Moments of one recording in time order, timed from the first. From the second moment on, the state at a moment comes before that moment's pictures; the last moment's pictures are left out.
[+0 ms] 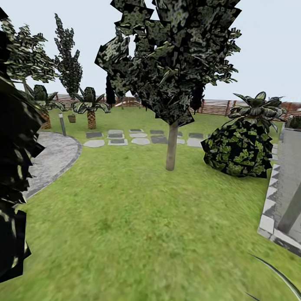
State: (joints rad) left arm 0.02 0.04 0.00 -0.01 0.00 0.00 -0.04; right arm -0.06 -0.07 0.01 0.05 -0.02 0.02 0.01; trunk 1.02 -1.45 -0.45
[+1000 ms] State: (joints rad) left arm 0.02 0.04 0.00 -0.01 0.00 0.00 -0.04; right arm -0.06 -0.07 0.01 0.05 -0.02 0.02 0.01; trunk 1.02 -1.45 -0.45
